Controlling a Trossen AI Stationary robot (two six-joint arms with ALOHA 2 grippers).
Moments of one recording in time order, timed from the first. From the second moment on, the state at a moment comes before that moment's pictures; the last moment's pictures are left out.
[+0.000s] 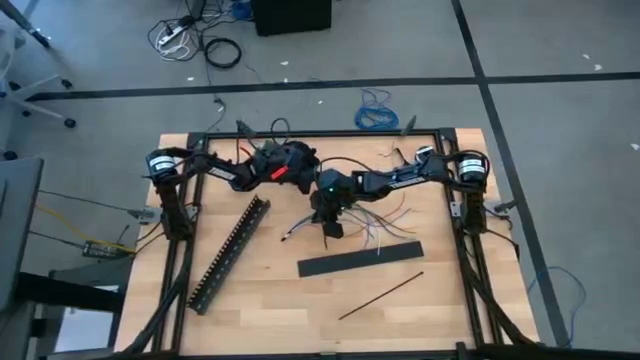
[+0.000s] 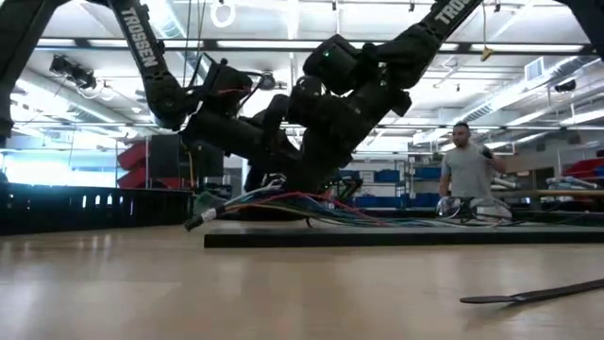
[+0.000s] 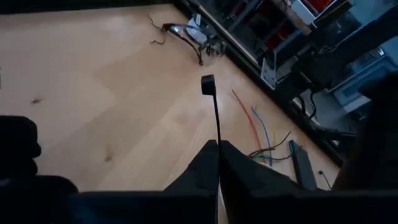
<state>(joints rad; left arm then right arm) 0.44 1.82 0.71 0.83 0.28 -0.60 -0.15 1.94 1.17 0.01 -0.31 -0.04</state>
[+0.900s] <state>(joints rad) 0.40 1.82 0.60 0.96 0.12 -0.50 0.00 1.81 1.17 -0.07 -0.23 -0.14</state>
